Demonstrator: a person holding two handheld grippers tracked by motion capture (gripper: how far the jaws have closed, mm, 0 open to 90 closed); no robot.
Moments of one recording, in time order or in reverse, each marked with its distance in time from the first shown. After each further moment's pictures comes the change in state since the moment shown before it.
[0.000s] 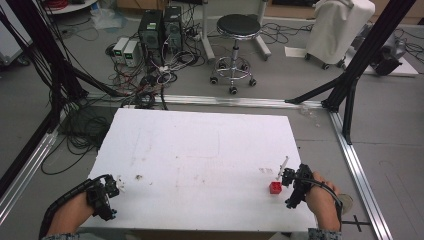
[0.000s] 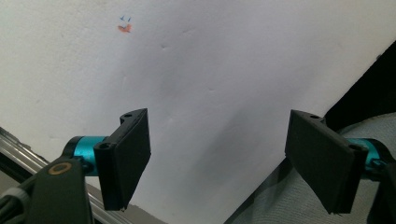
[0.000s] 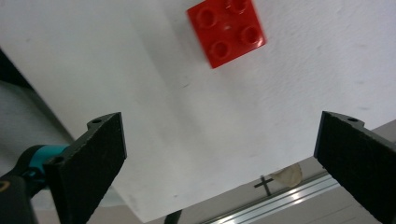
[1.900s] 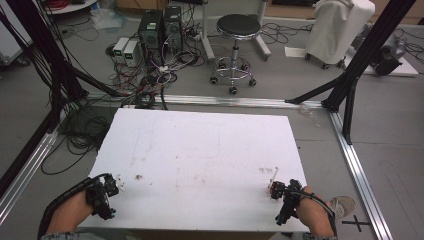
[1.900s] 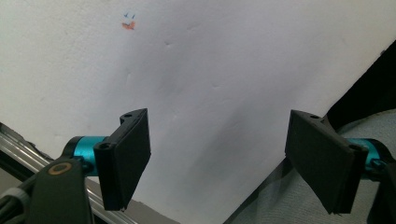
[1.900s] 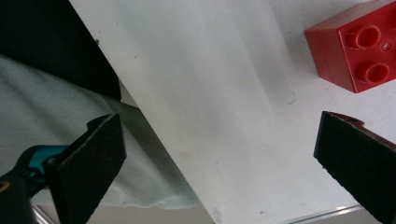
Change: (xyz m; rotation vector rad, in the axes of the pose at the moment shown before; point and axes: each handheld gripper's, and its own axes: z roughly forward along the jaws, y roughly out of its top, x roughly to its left) left arm 0.004 0.001 -0.002 0.014 0.001 0.010; right arm 0.045 0.014 0.008 0.040 0.162 0.035
